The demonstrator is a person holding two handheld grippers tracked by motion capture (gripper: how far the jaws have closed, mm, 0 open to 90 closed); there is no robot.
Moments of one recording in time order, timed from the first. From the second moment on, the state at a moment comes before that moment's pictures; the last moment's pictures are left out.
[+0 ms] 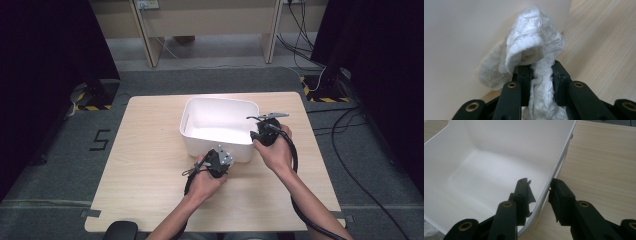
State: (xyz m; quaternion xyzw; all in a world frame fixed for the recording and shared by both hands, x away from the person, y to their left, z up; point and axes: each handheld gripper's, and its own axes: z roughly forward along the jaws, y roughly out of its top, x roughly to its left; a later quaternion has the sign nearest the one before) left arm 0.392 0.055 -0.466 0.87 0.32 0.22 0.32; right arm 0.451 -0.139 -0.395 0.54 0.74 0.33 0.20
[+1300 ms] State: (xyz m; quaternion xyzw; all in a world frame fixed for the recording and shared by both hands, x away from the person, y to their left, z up) left arm 0.385 0.046 -0.430 0.86 0.30 0.24 0.35; right arm 0.451 -0.139 -0.395 0.55 0.74 0.34 0.20
